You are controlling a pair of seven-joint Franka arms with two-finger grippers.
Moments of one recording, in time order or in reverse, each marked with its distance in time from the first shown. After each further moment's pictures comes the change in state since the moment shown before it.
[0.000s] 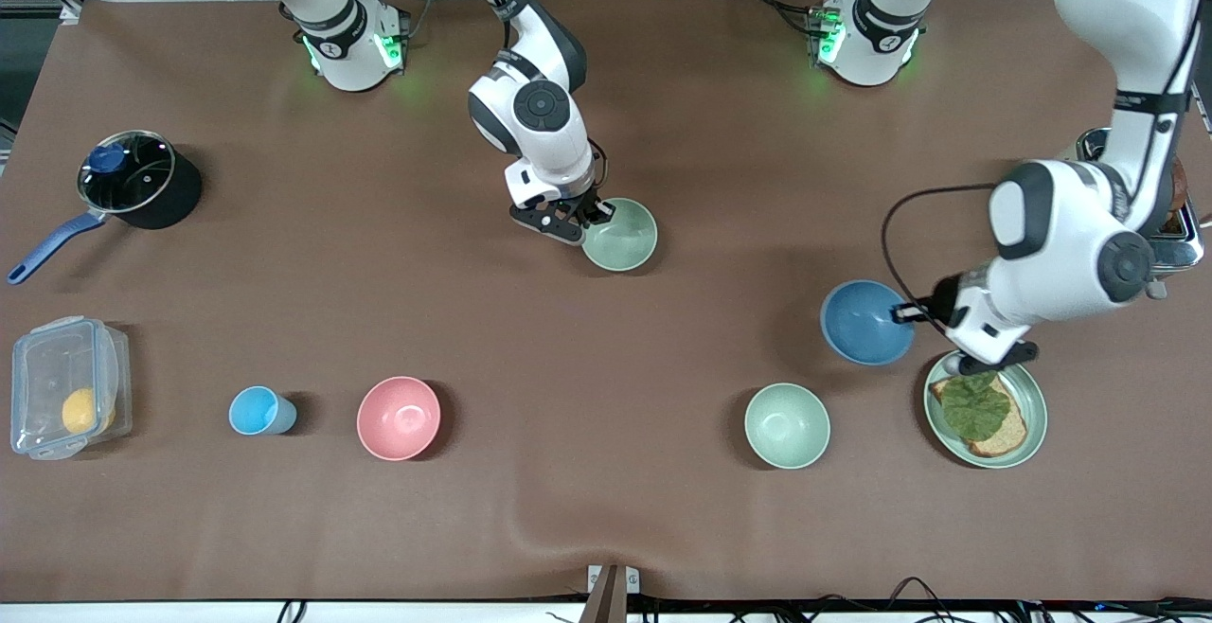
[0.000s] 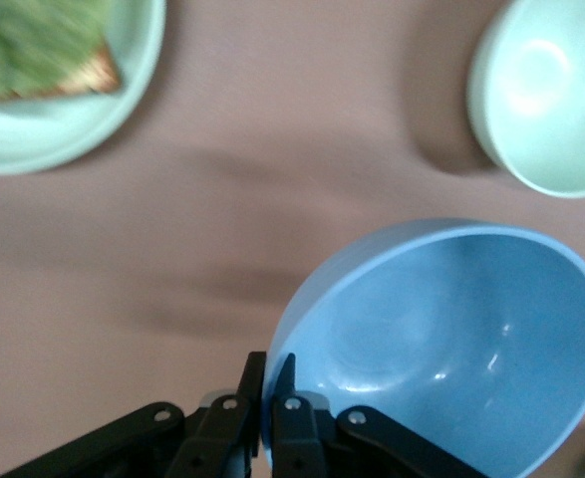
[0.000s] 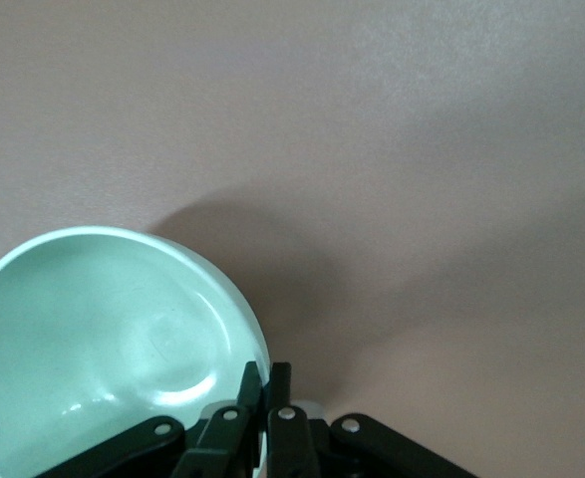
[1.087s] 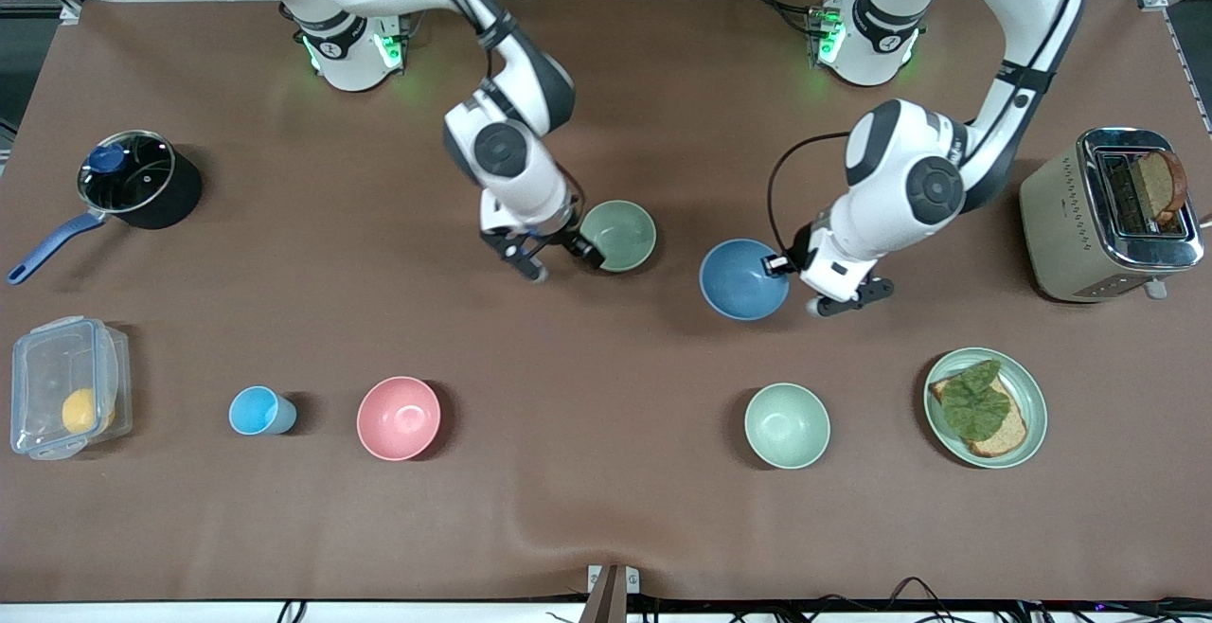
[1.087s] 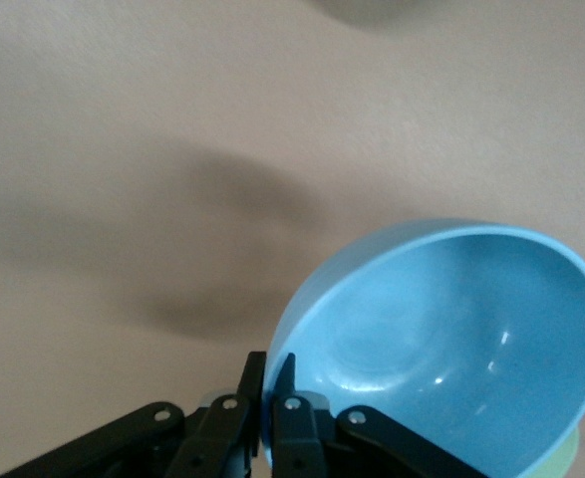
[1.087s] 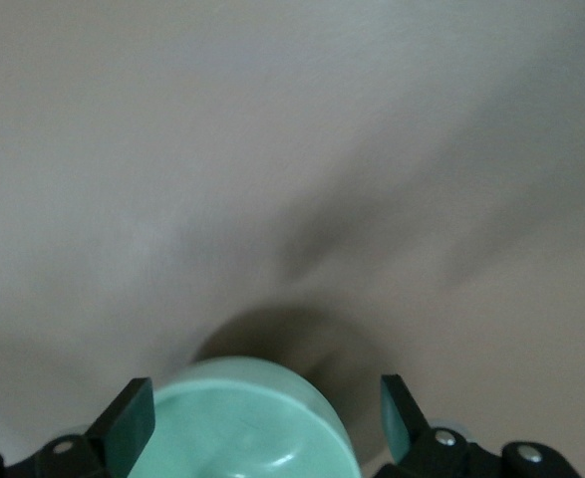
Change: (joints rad) left arm -0.014 -0.068 -0.301 -0.193 0.000 0.201 -0.372; right arm -0.128 0.019 -0.022 0.092 0.246 -0.061 0.088
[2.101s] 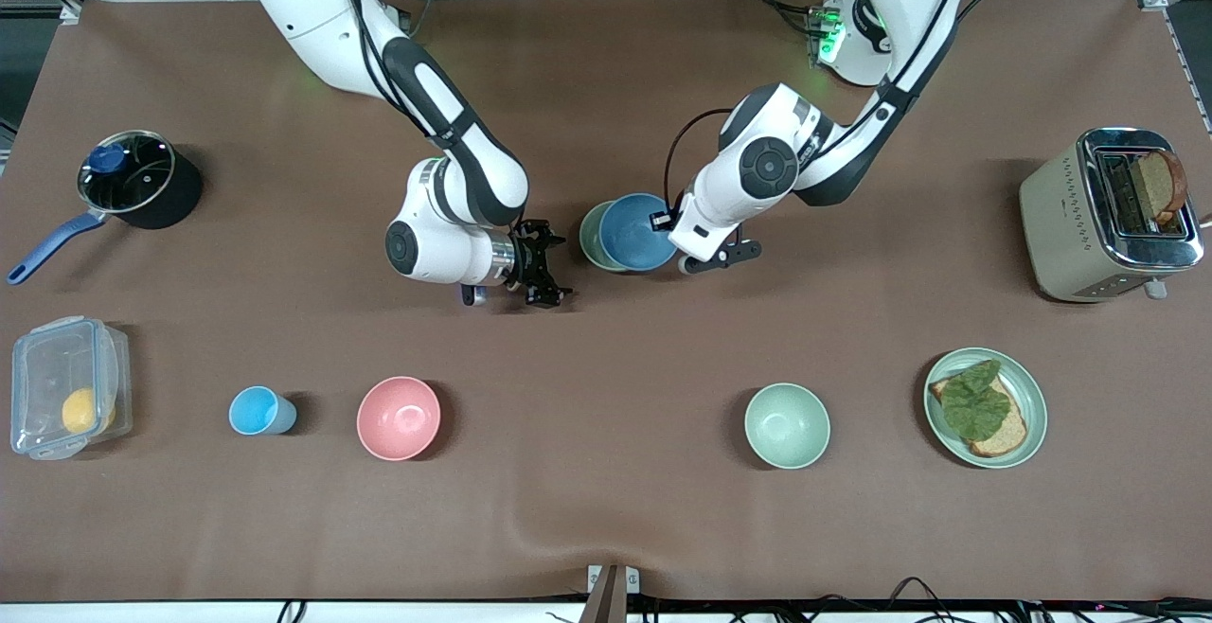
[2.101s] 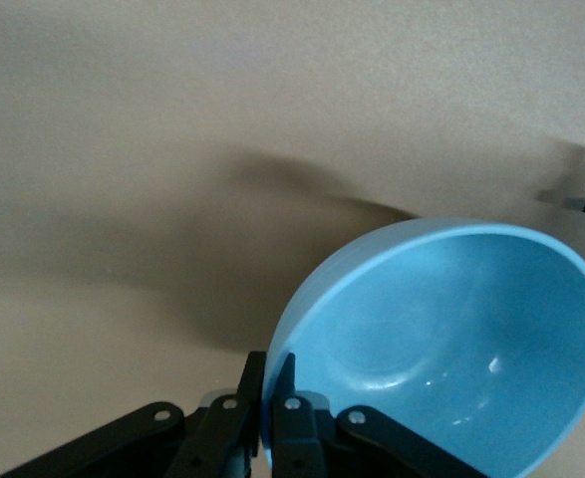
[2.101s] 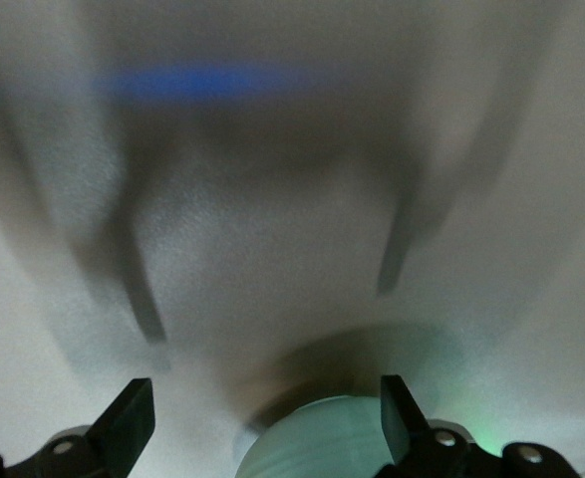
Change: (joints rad) left arm -0.266 0.145 -0.015 0.073 0.000 0.018 -0.215; right arm -0.111 0.135 0.009 -0.008 0.668 -0.020 -0.028
